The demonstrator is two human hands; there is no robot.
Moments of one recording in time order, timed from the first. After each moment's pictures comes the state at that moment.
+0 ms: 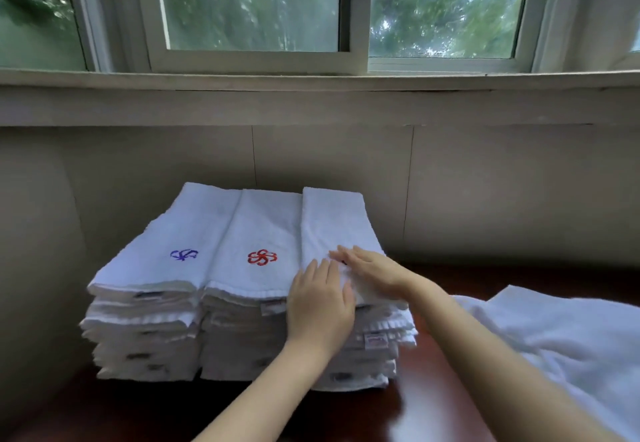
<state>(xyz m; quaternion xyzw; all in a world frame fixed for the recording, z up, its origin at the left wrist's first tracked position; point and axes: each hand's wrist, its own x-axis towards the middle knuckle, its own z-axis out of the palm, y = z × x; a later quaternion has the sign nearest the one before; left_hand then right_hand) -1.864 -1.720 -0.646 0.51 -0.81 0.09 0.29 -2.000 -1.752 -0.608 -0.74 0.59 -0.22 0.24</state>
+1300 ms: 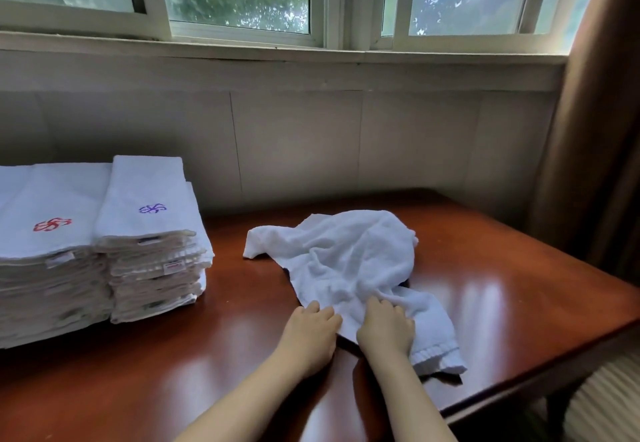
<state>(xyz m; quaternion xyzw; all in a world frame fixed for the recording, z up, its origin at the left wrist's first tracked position) -2.055 -1.506 -0.726 0.20 -0.97 0.13 0.08 -2.164 -1.430 -0.717 -0.35 0.93 -0.14 0.01</state>
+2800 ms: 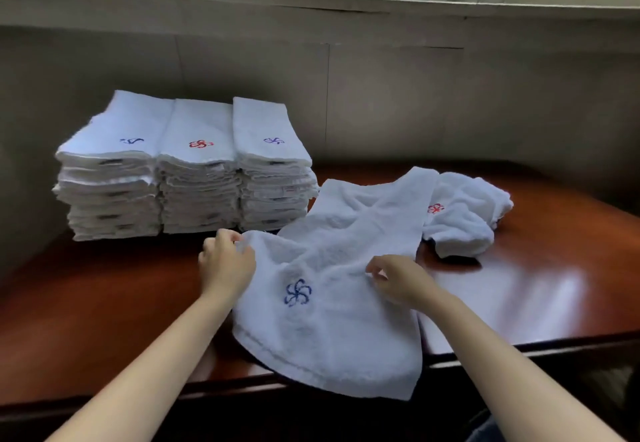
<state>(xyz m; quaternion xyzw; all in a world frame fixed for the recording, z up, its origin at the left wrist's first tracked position) -1.806 -1.544 -0.707 0.65 -0.63 -0.23 0.35 -2.063 -1.454 -0.725 -0.64 0.75 -0.13 0.08</state>
